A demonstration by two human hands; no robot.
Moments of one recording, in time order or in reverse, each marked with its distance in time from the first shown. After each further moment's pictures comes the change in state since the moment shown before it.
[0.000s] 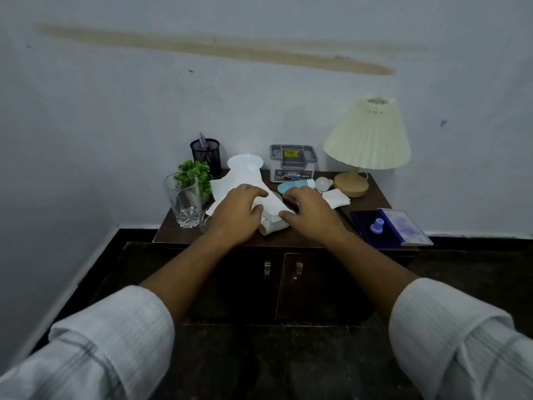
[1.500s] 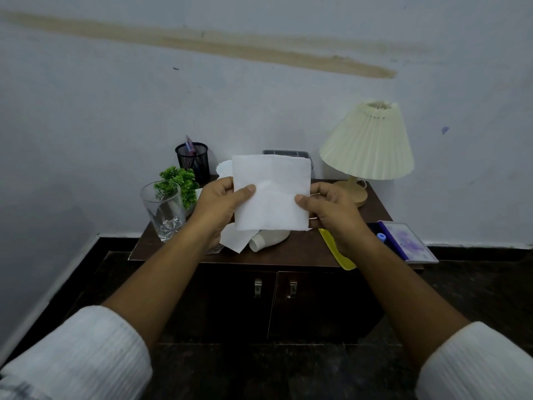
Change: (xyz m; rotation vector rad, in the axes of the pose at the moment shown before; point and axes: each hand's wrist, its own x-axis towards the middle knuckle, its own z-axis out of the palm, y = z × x) left_hand 0.032 0.007 -0.016 -1.073 0.068 -0.439; right_hand -0.004 0.006 -0.043 0.982 0.100 0.339
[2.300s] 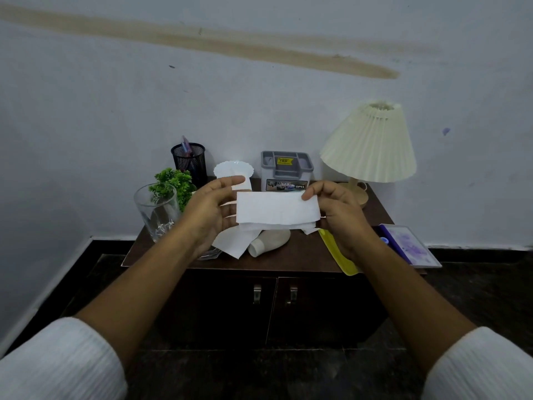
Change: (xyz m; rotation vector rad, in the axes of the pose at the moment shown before) left_hand 0.010 -0.001 -0.013 -0.155 -0.049 -0.119; right_hand 0.011 0.004 -0.004 0.053 0.004 -0.045
